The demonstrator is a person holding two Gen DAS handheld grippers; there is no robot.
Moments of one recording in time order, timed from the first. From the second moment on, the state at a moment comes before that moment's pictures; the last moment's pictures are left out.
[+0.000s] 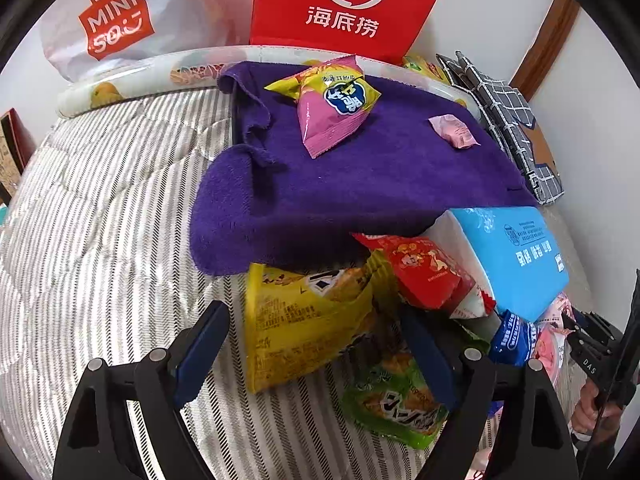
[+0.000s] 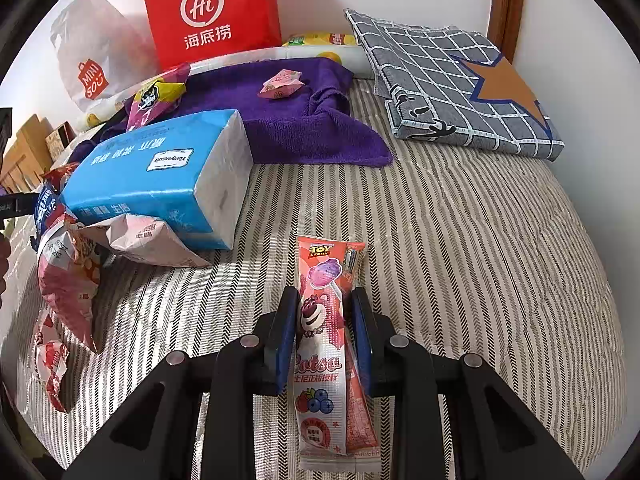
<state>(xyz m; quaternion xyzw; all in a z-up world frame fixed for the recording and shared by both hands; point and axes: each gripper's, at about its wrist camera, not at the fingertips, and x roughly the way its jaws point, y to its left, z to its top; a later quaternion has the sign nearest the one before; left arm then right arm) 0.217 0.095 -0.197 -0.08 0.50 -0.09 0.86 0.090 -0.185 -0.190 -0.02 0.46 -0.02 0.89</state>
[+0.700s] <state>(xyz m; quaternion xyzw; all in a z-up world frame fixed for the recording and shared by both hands) 0.171 0.125 -0.171 -0.10 0.48 -0.08 0.87 0.076 -0.179 -0.176 0.00 0.46 -0.03 0.89</state>
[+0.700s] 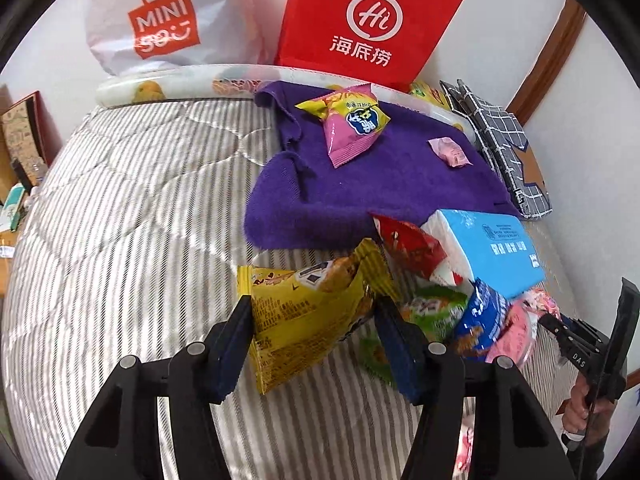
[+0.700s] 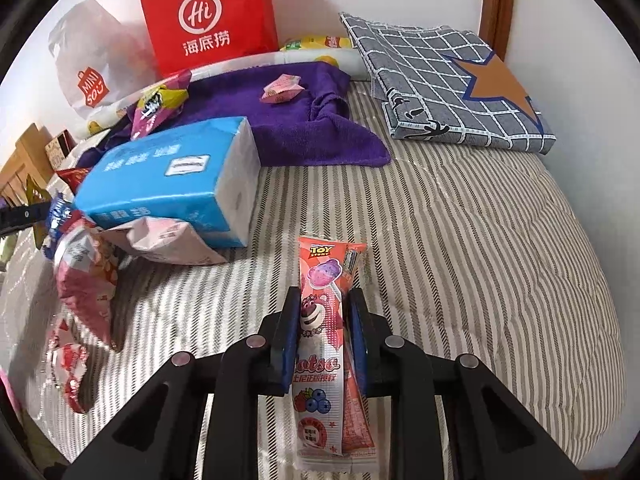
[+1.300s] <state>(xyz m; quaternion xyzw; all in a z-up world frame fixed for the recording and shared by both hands) 0.117 0.105 -0.144 -0.11 0.46 -0.08 0.88 0.040 -0.157 -0.125 0.01 0.42 -0.02 0.91</state>
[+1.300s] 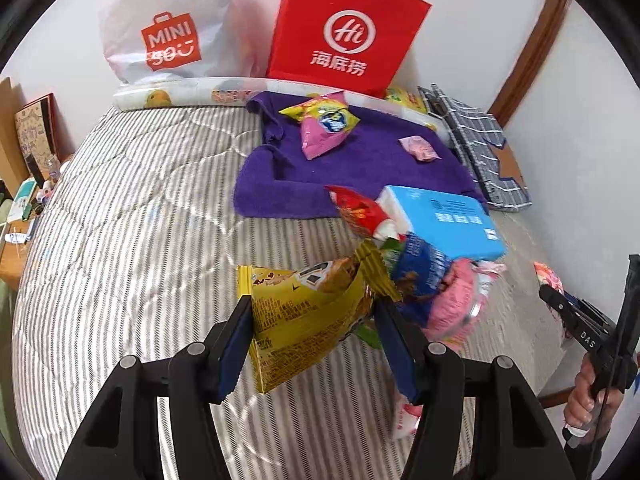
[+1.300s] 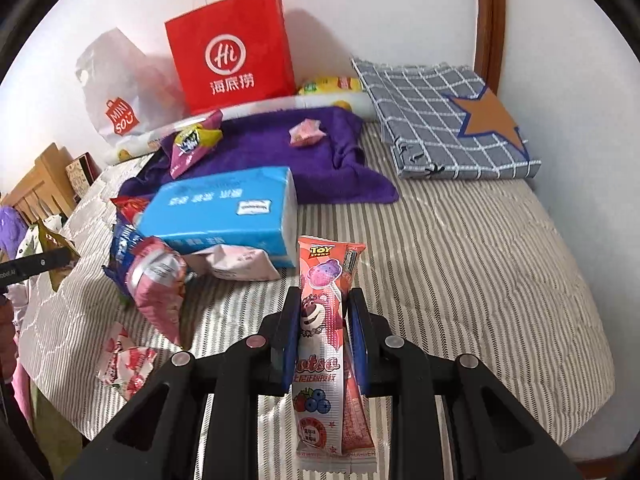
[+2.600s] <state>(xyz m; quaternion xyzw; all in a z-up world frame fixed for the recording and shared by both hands) 0.134 0.007 -0.077 -0.07 0.42 -0.17 0.89 0.052 -0.125 -0.048 0.01 0.37 -0.01 0.93</state>
